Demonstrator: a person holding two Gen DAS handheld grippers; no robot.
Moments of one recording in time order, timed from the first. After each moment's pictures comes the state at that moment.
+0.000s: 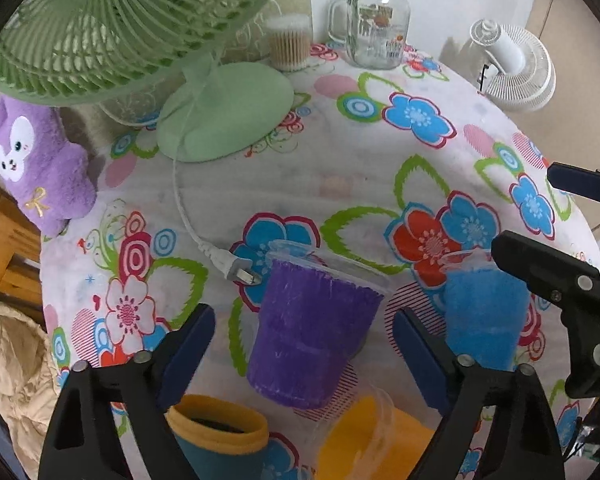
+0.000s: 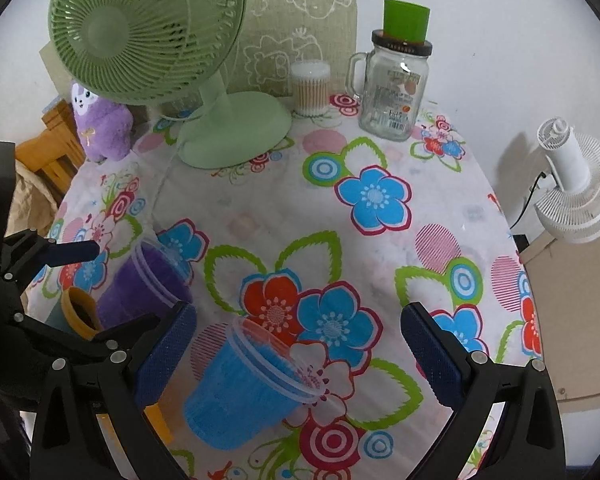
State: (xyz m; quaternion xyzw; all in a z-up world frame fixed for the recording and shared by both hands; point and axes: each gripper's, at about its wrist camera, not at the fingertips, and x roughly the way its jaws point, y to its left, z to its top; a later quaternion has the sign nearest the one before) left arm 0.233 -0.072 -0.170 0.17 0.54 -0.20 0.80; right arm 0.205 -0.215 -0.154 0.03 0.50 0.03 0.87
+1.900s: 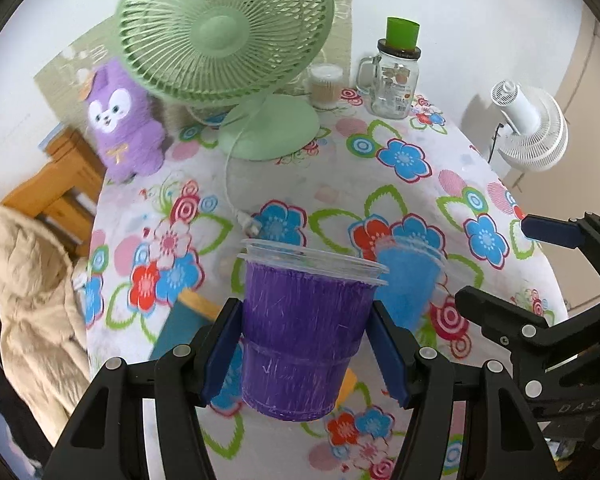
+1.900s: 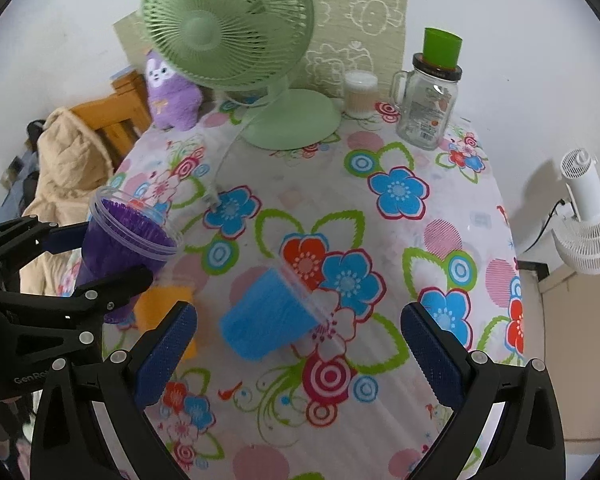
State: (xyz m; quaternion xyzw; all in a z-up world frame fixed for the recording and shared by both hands) left arm 0.135 -0.076 -0.090 0.09 0.52 -0.10 0.85; right arm 0.145 -0.223 -0.109 -0.01 0.49 0.13 0.86
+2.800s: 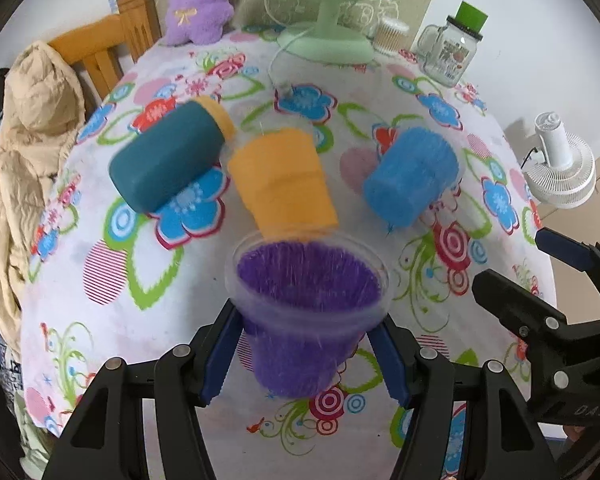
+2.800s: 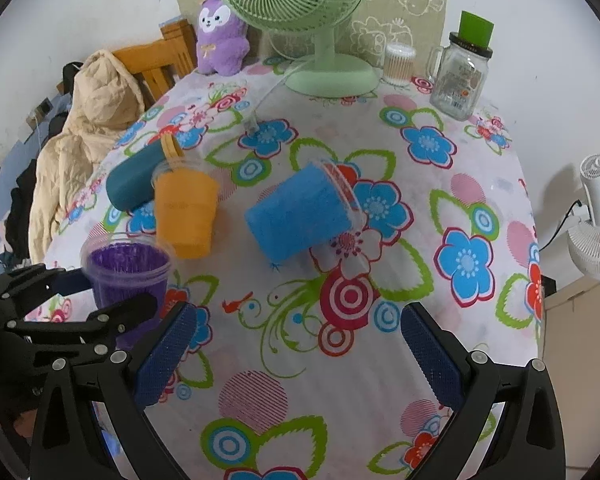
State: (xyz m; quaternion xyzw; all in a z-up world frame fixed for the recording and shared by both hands) left arm 0.045 -0.063 -0.166 -0.07 0.57 -0.01 0.82; right arm 0.079 -0.221 -0.153 -0.07 0.50 0.19 0.84
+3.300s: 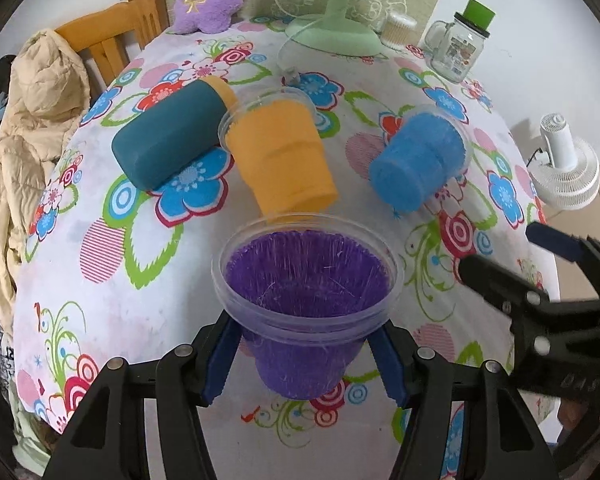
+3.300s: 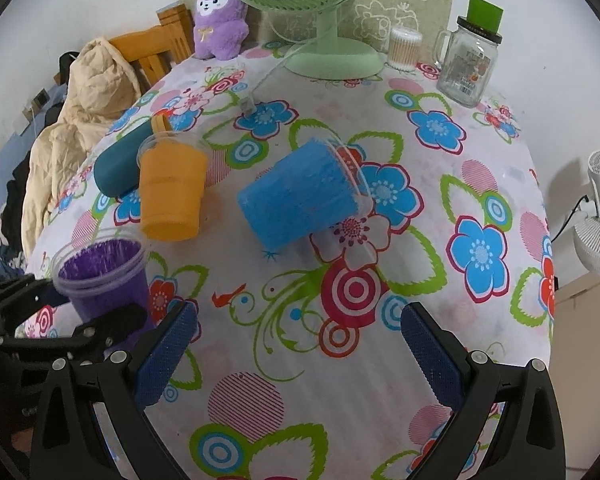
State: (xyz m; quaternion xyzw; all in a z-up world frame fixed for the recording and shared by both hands) left arm 0.035 -0.063 -0.170 -0.08 0.57 0.00 0.82; right arm 0.084 -0.218 -0.173 -0.07 0.51 0.19 0.84
